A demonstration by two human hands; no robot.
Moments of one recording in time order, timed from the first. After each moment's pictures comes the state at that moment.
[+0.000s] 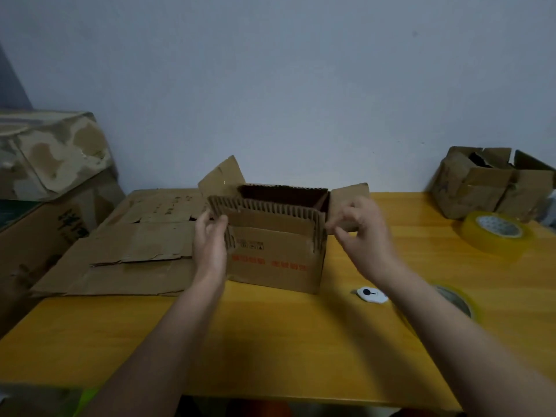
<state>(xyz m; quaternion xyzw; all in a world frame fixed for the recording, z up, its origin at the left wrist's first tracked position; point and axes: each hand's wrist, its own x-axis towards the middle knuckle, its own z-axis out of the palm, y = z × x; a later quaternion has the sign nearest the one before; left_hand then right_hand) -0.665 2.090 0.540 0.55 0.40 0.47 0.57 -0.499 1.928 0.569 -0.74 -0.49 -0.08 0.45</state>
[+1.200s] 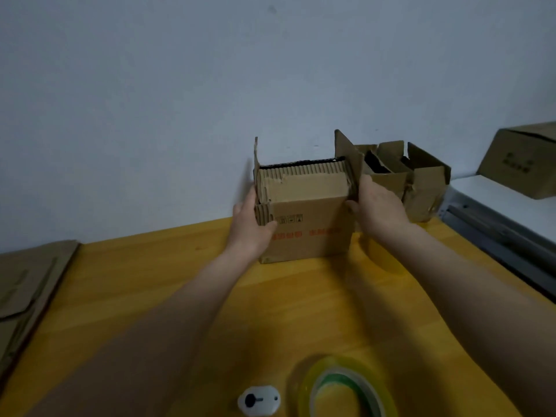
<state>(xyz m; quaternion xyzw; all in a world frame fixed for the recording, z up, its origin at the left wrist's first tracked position) -0.303 2.064 0.535 0.84 0.26 0.23 0.41 -0.182 1.884 0.568 -0.94 -0.26 -0.11 0.21</state>
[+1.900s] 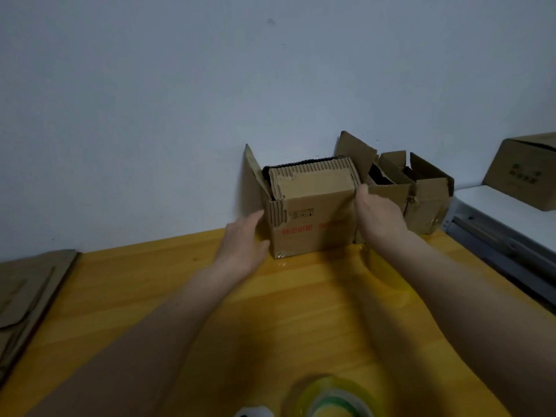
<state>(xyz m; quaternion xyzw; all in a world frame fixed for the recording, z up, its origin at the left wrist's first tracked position) -0.310 2.072 0.537 0.93 0.24 0.15 0.22 -0.160 1.885 0.563 -0.94 -0.30 -0.15 0.07</state>
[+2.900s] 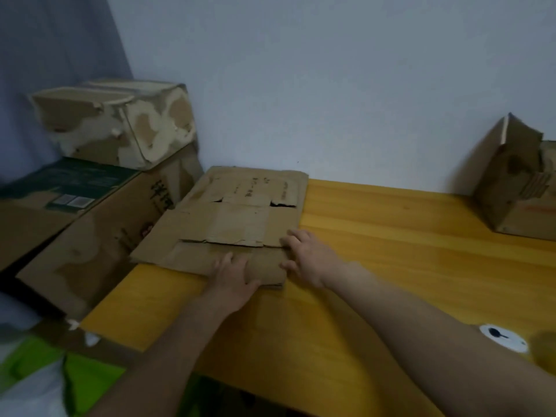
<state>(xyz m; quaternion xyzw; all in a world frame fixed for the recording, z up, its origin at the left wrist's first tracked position) -0.782 2.188 0.474 0.82 0.54 0.01 0.18 -0.600 2.144 0.484 -0.71 -0.70 0.08 0.07</state>
